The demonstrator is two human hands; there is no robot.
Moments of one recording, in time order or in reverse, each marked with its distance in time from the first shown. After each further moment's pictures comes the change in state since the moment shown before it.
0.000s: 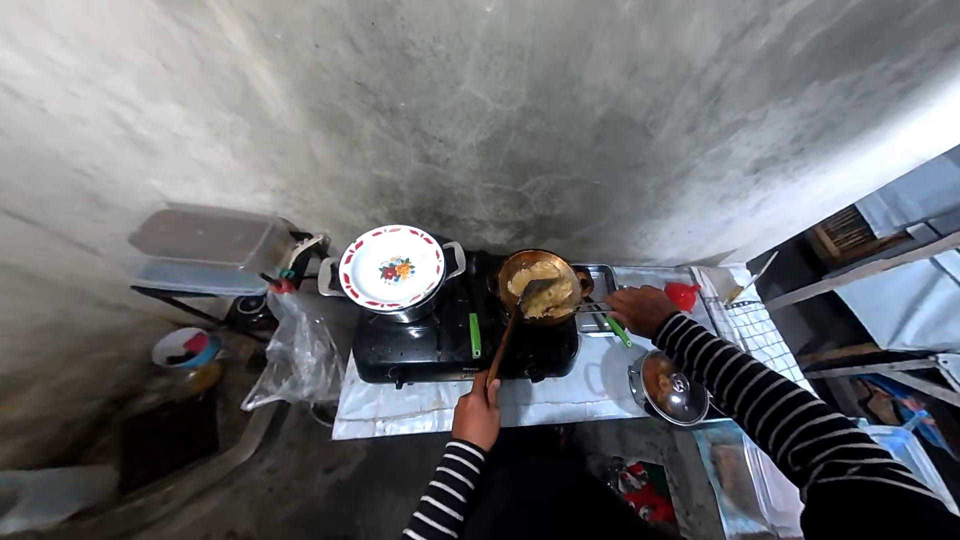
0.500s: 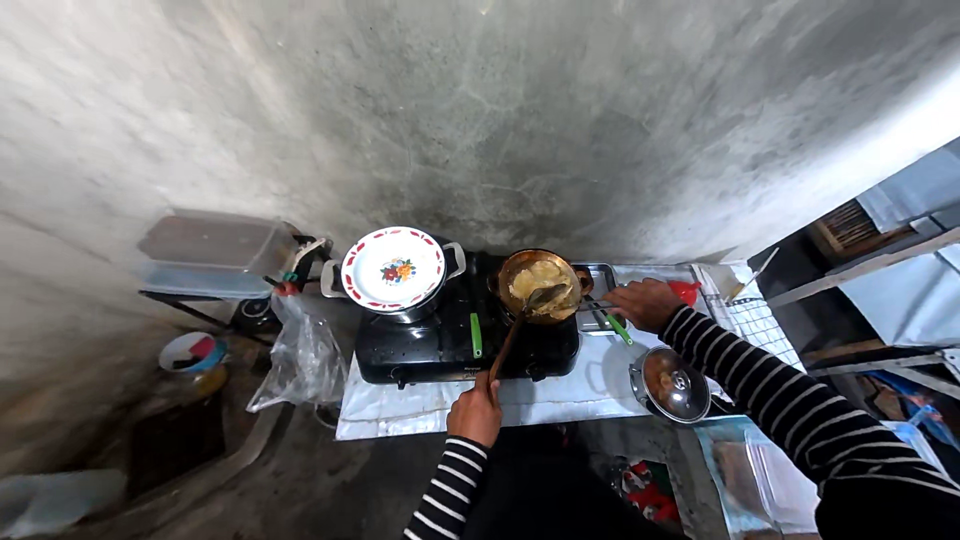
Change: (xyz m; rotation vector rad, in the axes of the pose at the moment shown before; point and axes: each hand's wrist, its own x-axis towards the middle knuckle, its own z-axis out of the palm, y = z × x) left_hand -0.009 0.018 -0.014 0.302 -0.029 -0.068; right_hand -0.008 0.007 -0.005 -0.083 0.255 -0.131
